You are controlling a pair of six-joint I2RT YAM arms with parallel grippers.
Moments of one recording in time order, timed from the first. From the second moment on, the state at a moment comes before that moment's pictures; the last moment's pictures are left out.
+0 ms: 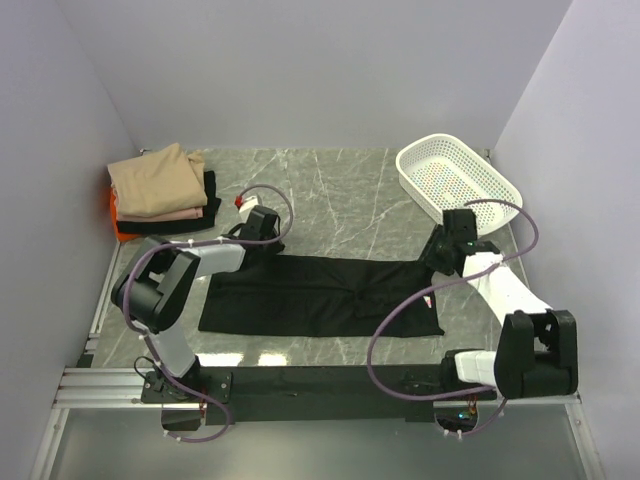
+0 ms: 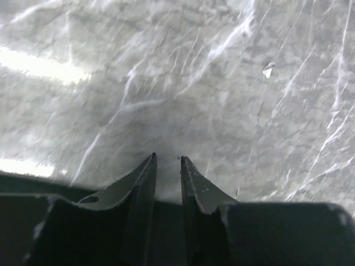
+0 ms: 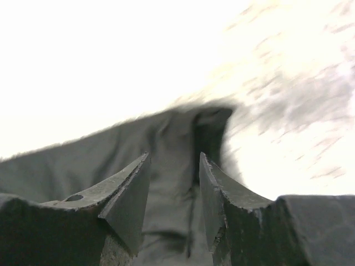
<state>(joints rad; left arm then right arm) -0.50 1.74 0.86 0.09 -0.26 -0.81 0.07 1.26 0.74 -0.45 0.06 0.53</state>
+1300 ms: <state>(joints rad) -0.60 1.55 0.63 0.16 -0.21 -0.90 -0.05 1.42 0.74 -0.32 -0.05 0.49</state>
